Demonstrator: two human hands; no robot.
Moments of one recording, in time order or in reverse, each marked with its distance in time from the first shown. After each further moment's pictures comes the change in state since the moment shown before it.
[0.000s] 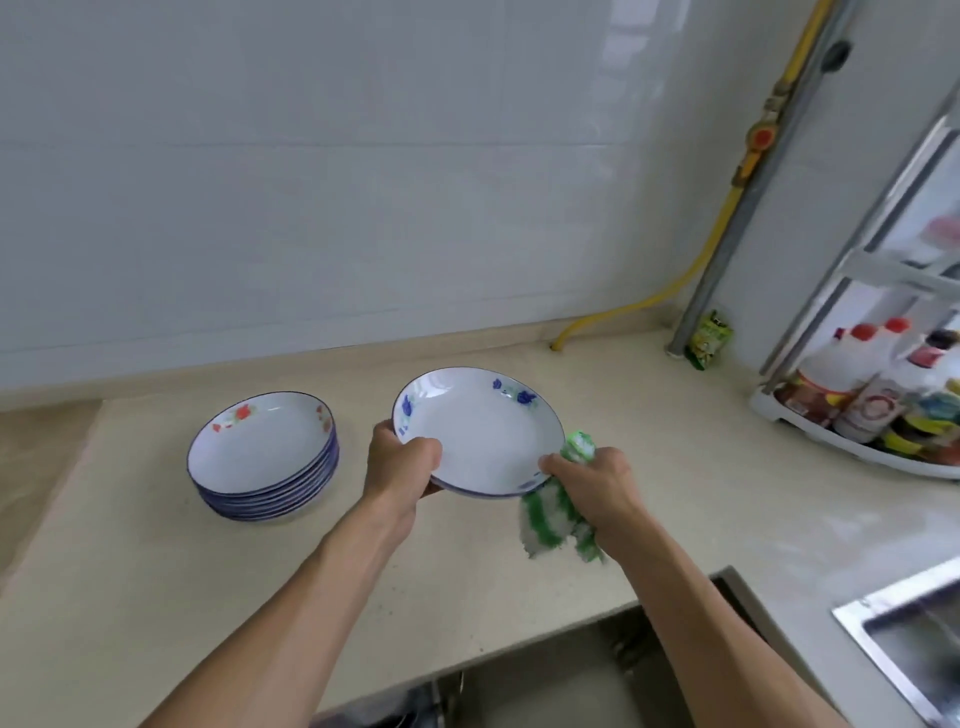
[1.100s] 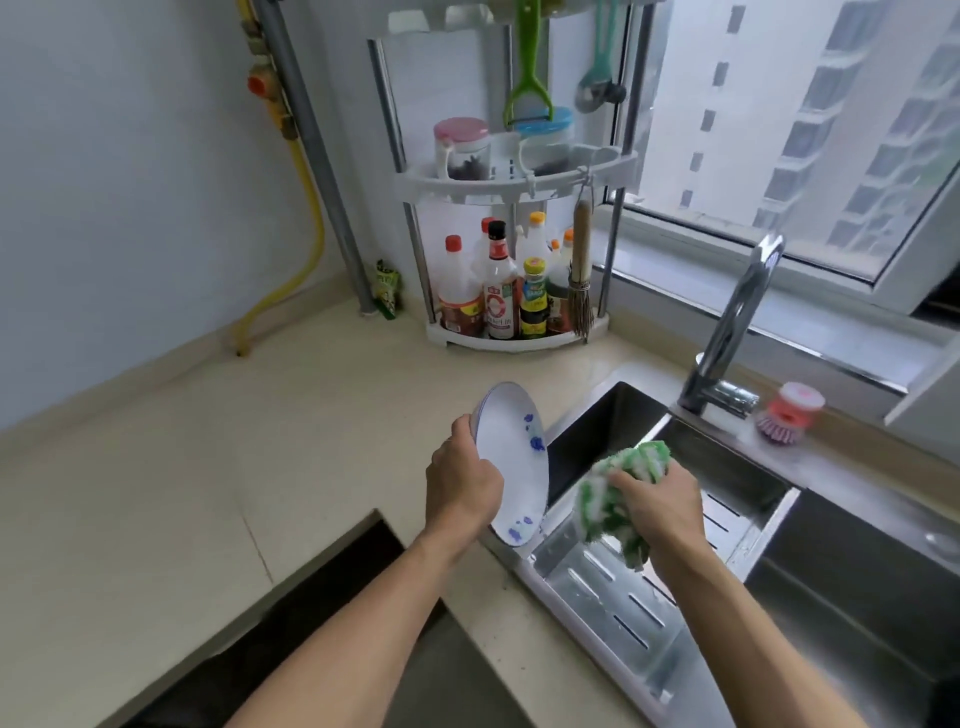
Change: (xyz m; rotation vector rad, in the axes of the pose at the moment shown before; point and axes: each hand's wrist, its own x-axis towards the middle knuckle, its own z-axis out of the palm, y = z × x) left_hand -0.216 -0.185 0.462 0.969 -0.399 0.392; right_hand -0.019 0.284 -0.454 0.347 0.570 0.233
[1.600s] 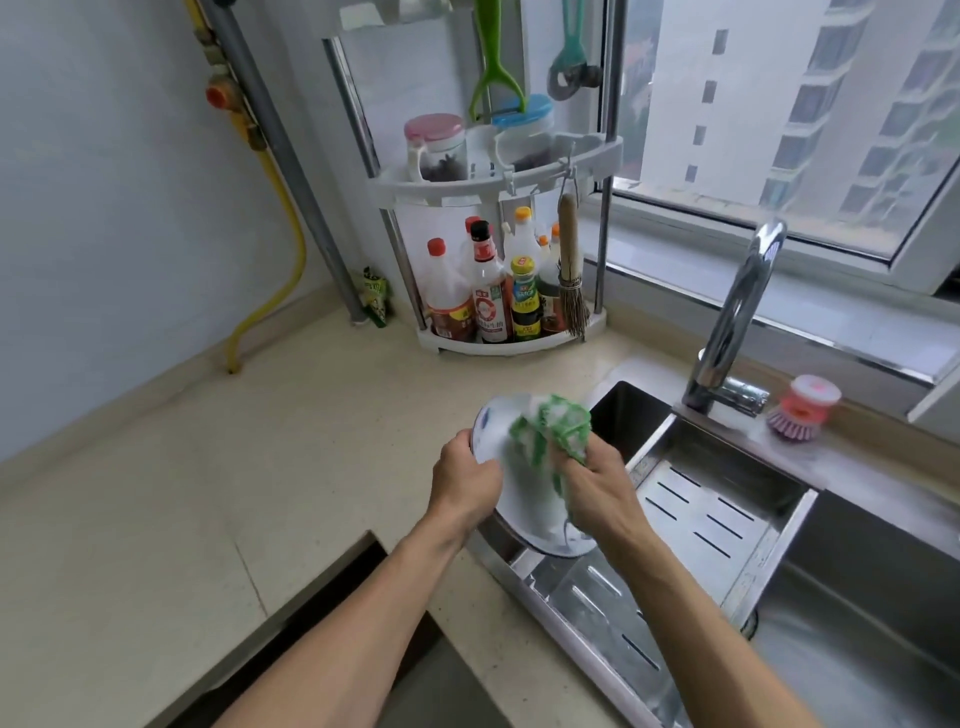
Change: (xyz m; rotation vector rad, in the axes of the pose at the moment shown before) left_hand 0.032 0.013 0.018 -0.206 -0.127 -0.129; right_hand 0.009 -0.028 0.037 0.074 -0.384 -0.346
